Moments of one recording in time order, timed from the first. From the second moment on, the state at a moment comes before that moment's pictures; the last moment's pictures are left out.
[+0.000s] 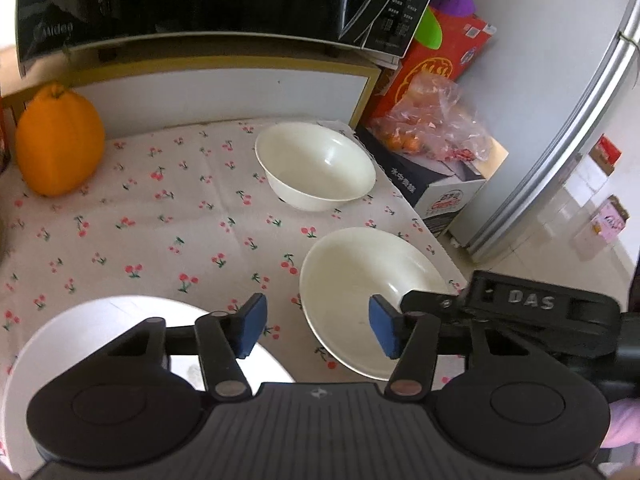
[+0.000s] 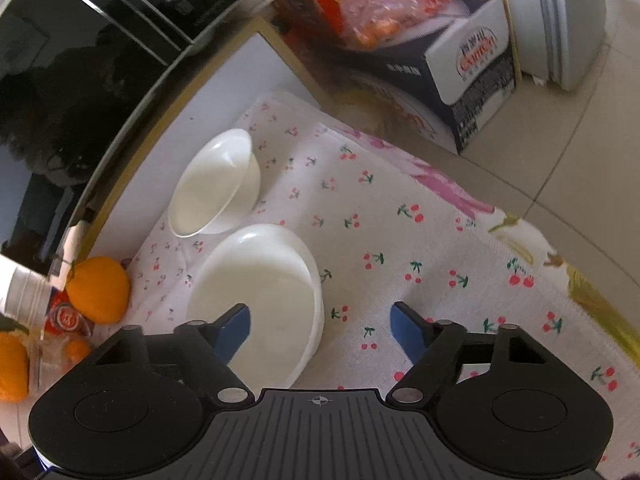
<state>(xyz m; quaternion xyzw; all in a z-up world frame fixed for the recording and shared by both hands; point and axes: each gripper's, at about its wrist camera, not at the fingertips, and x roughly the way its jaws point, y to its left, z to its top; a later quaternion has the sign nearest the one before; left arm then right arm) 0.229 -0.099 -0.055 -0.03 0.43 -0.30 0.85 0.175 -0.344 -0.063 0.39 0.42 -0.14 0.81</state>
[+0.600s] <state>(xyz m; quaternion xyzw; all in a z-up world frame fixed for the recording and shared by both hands) 0.236 -0.092 -0.063 -0.07 0.46 -0.29 0.83 0.180 -0.336 -0.067 0.39 0.43 -0.13 0.81</state>
